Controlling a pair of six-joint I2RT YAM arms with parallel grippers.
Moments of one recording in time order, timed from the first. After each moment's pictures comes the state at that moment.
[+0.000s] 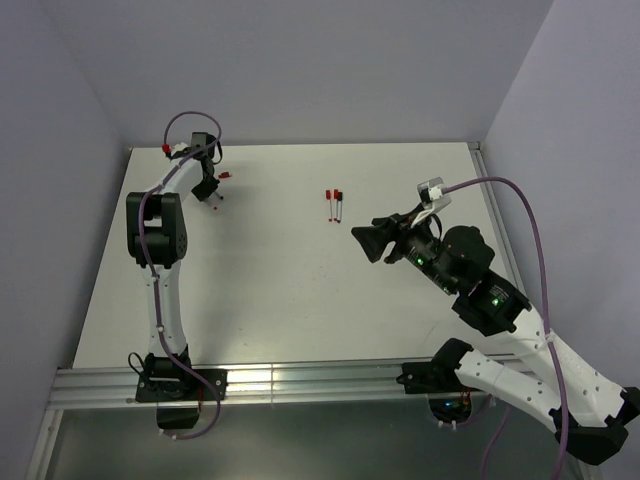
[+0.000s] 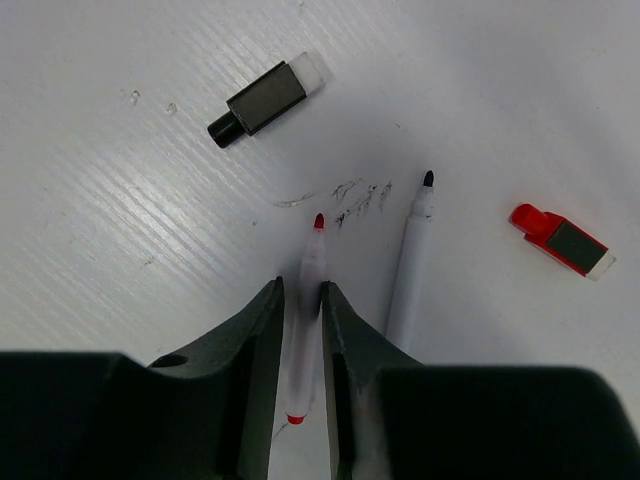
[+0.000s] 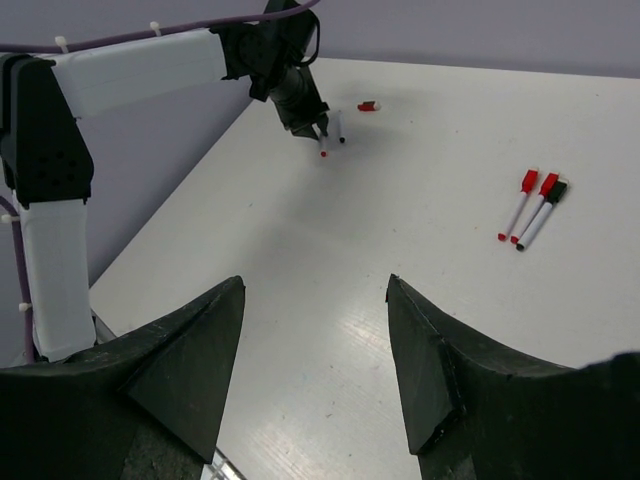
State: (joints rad) left arm -0.06 2.34 1.91 -0.66 -0.42 -0.80; right arm 0.73 0.70 0.89 -0.25 0.08 0.40
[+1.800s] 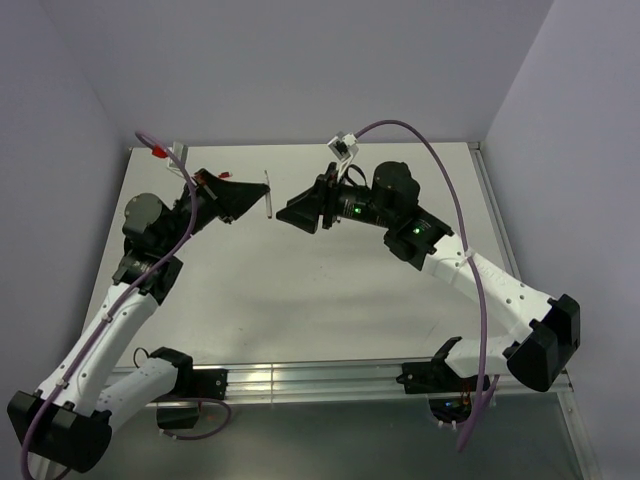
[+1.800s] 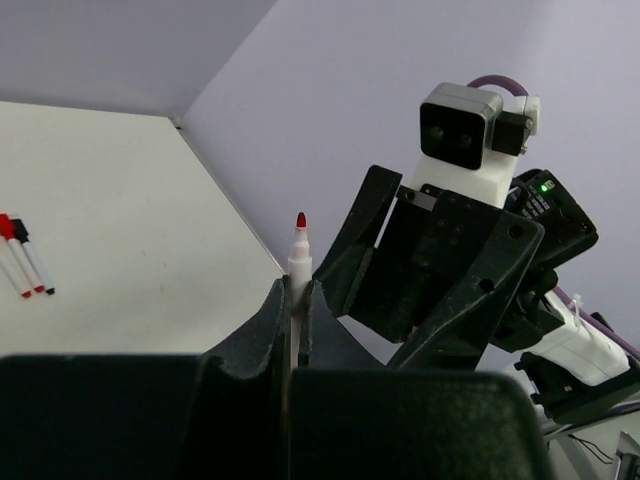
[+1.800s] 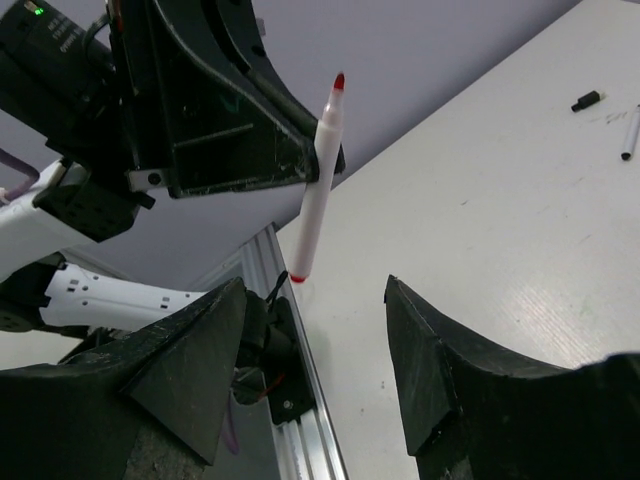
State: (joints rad) left arm -0.35 0.93 0.89 0.25 0.50 -0.90; right arm 0.71 1.27 1.18 0.09 -0.52 0.56
